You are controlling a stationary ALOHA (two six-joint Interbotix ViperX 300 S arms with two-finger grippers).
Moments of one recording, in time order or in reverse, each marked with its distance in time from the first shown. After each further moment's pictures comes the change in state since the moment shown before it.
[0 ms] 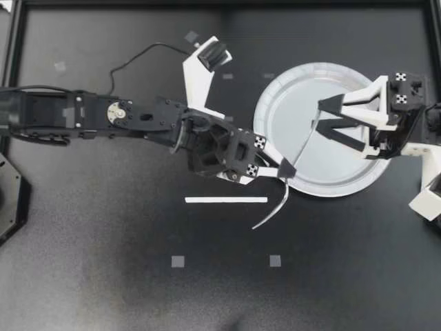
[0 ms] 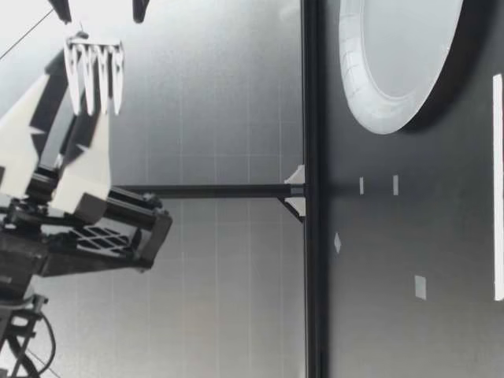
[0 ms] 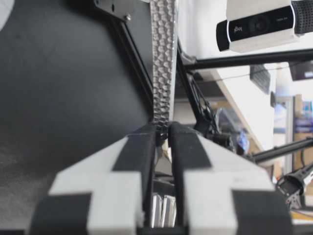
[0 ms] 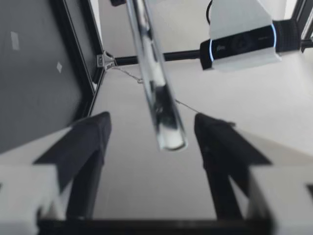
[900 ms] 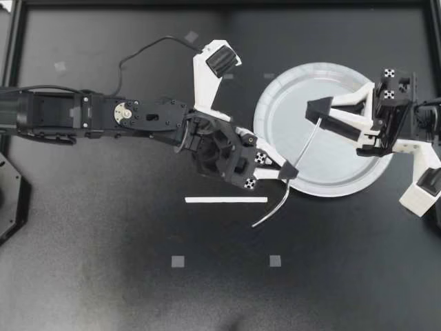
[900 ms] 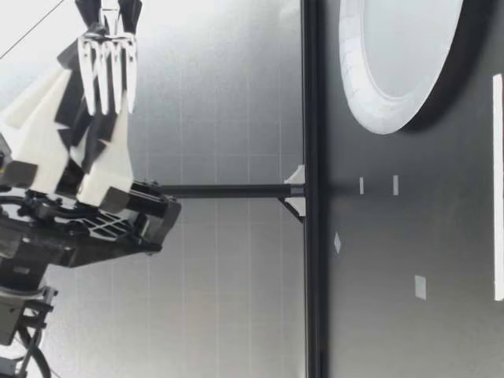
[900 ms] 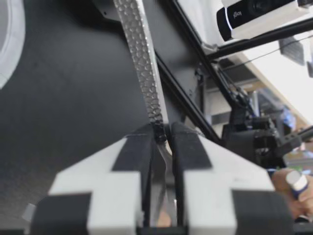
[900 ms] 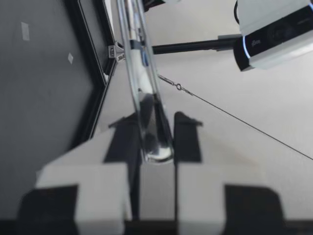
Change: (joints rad) left arm 0.008 0.017 -0.005 0.018 -0.017 0.236; right arm -0.002 0.038 -0.017 0.023 0.017 -0.003
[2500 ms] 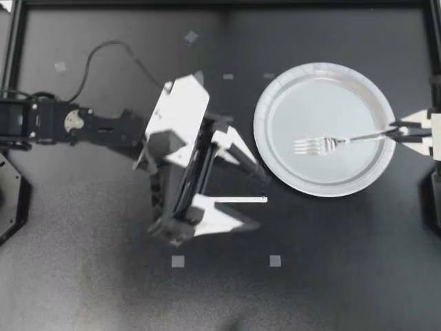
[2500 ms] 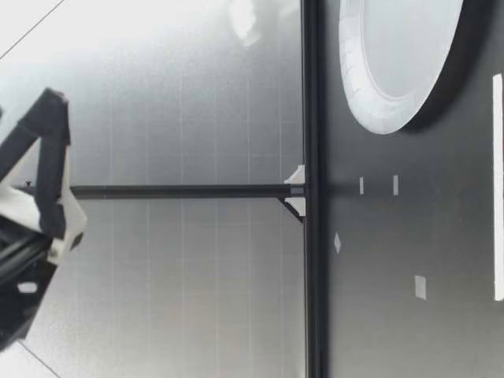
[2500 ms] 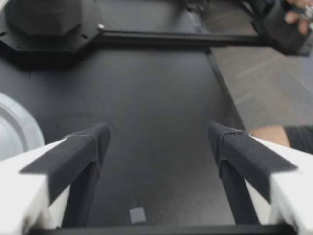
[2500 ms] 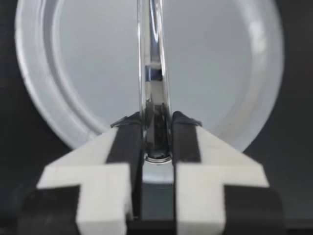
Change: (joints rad) left arm -0.069 -0.160 0.095 0.078 0.114 0.767; right arm -0.138 -0.425 0.071 0.276 1.173 0.568
